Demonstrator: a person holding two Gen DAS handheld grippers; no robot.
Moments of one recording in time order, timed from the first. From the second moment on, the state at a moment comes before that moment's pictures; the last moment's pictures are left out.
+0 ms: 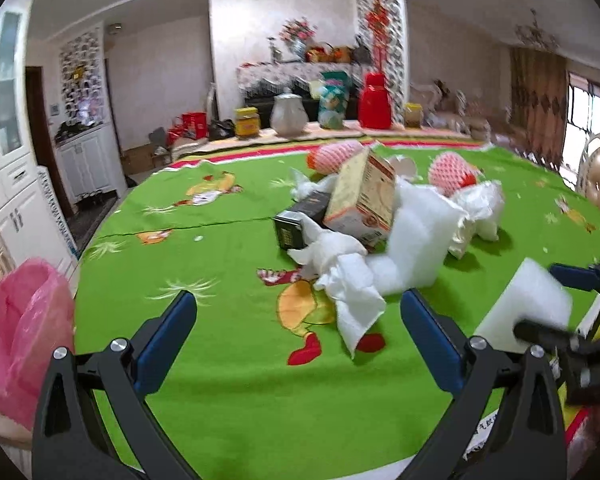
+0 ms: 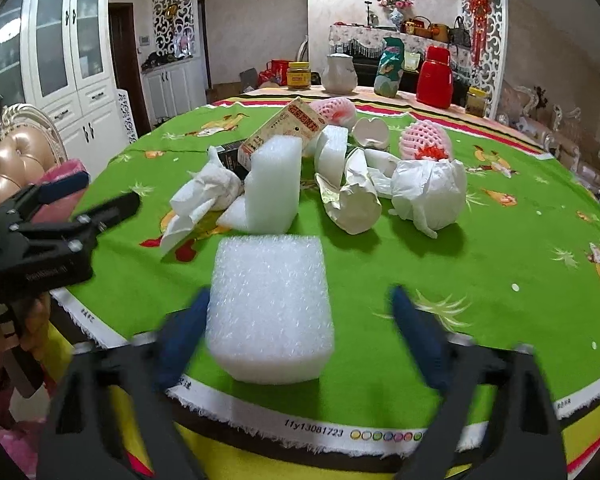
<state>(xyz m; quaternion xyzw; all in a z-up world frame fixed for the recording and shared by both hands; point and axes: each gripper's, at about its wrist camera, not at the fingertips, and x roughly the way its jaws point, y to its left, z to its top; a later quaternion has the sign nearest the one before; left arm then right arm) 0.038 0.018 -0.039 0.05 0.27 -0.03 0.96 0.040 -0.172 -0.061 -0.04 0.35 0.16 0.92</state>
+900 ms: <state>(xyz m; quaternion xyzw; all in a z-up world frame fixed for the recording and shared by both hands) 0.142 0.000 -0.074 0.00 0.40 -0.07 0.92 0.078 -0.211 -0.049 0.02 0.34 0.14 0.93</state>
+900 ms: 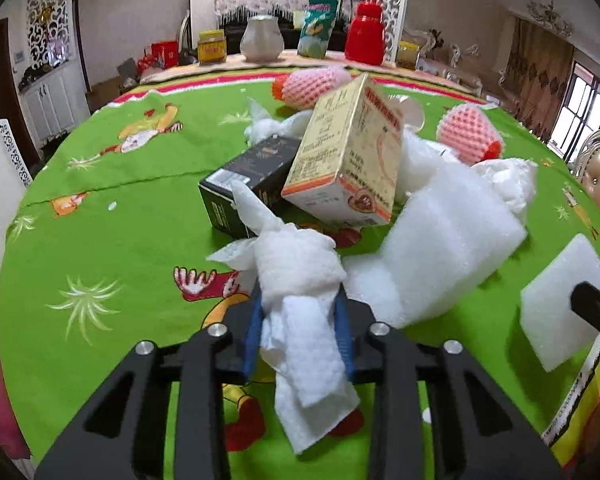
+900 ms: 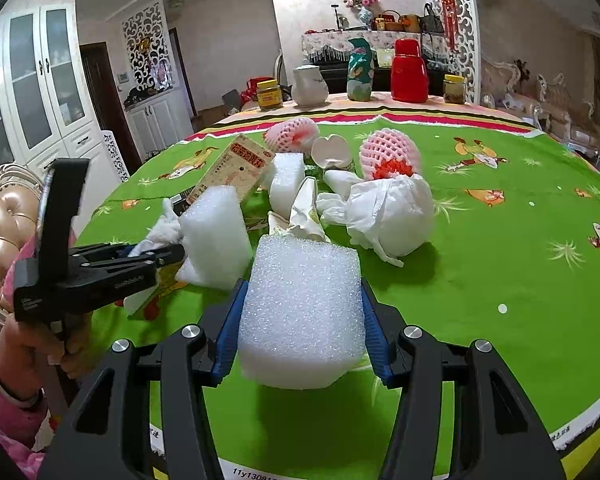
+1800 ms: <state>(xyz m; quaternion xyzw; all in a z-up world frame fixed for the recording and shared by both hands) 0.002 0.138 -0.008 0.01 0.21 0.04 0.98 0.073 -0.039 -0.022 -0.04 0.32 0.30 0.90</state>
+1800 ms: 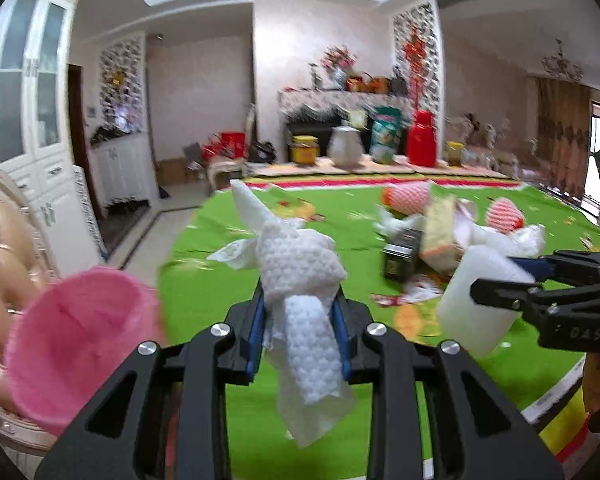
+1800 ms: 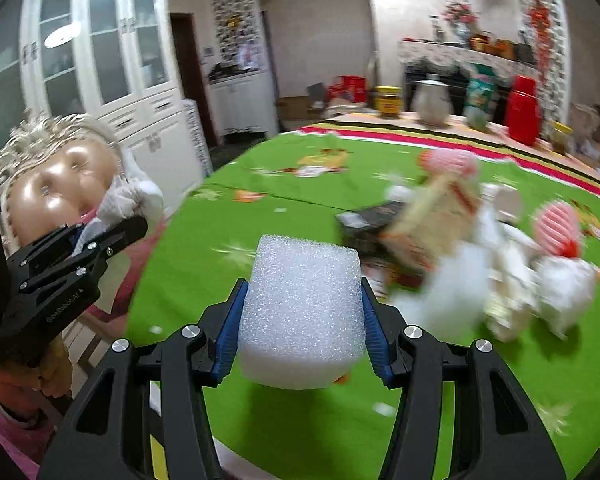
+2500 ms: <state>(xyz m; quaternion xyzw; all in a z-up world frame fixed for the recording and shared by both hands) -0.058 0.352 -0.023 -0.09 0.25 0.23 0.94 0.095 0.201 0.003 -0.11 0.30 0.49 0.81</state>
